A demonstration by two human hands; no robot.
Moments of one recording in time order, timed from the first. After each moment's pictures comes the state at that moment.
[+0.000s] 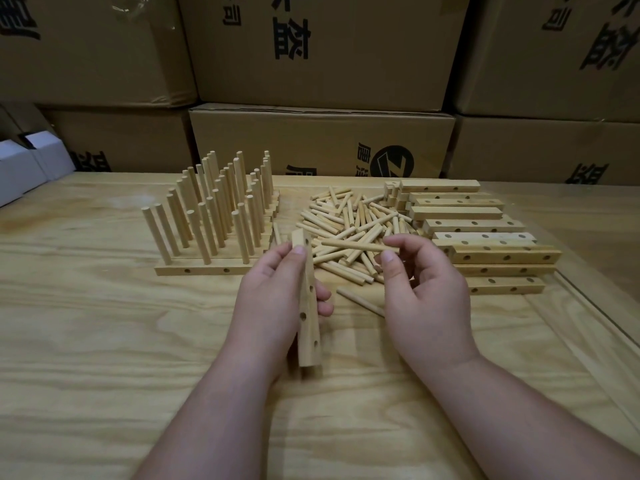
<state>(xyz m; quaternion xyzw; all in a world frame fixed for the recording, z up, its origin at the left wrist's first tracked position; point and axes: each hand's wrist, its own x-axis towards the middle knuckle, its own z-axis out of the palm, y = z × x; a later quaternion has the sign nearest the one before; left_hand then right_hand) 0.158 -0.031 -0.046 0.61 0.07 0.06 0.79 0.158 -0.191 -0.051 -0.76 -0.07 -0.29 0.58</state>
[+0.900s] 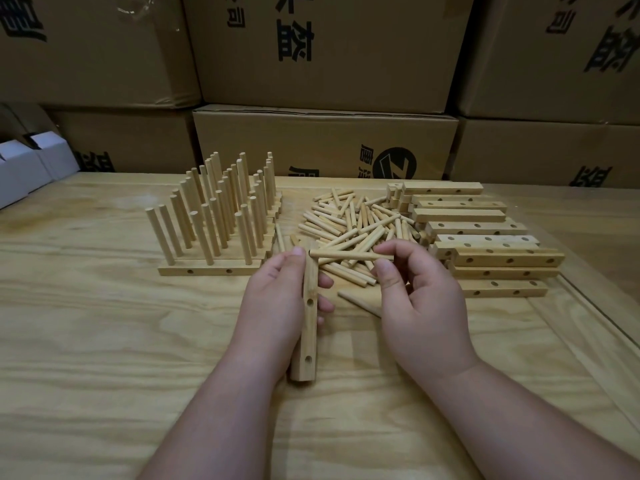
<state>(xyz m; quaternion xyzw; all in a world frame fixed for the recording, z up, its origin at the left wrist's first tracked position) 0.158 -0.035 -0.046 0.63 0.07 0.08 0.77 0.155 -0.190 -0.052 -0.79 -0.13 -0.30 0.53</state>
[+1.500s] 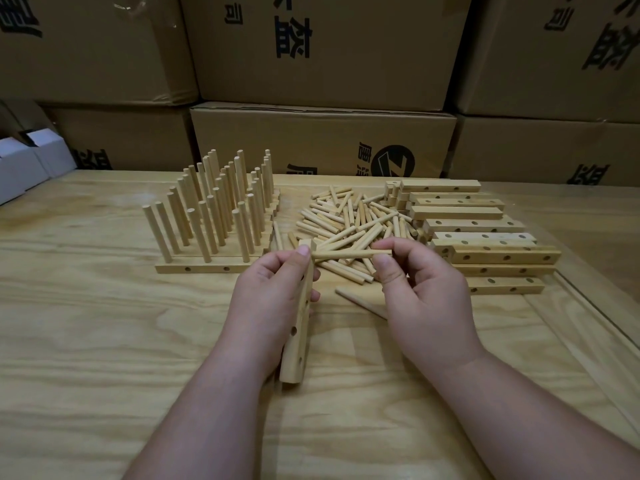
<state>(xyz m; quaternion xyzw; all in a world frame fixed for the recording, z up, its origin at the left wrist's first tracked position) 0.158 -0.026 -0.047 0.65 0.07 0.08 0.76 0.157 -0.196 -0.048 -0.76 -0.14 -0.26 0.57</state>
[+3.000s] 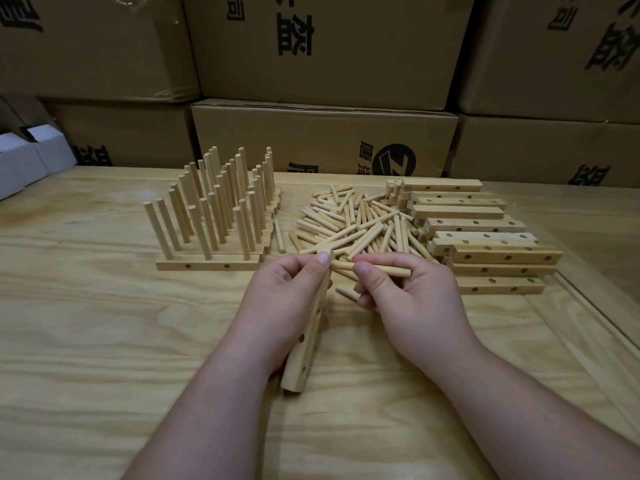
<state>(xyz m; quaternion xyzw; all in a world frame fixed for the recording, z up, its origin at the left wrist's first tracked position) 0.153 -0.032 -0.045 0.67 0.02 0.04 0.74 0.150 -0.191 -0.039 -0.74 -0.09 -0.13 0.66</state>
